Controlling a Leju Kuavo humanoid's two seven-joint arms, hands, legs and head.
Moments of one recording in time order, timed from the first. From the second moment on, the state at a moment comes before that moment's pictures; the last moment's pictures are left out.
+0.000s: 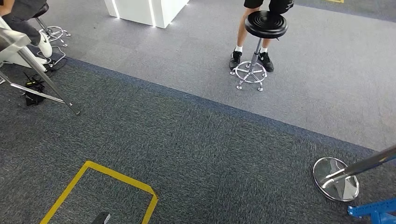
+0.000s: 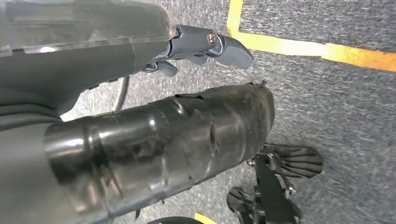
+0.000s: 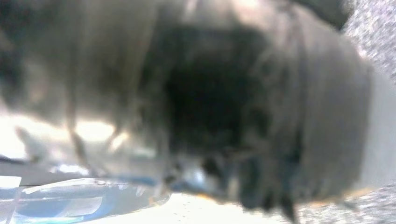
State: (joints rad) left arm -0.02 -0.12 0.97 -0.18 -0.83 -0.26 -0.09; right arm -0.03 0.04 -0.77 -0.18 0.35 0.23 -0.13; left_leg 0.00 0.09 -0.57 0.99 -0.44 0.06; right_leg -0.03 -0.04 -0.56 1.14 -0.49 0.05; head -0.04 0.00
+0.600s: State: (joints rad) left arm -0.02 -0.12 0.97 -0.18 -0.83 -0.27 -0.10; right arm -0.03 0.03 -0.77 -0.18 0.35 0.23 -0.12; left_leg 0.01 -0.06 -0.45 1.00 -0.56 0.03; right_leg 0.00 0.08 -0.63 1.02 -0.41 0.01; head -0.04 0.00
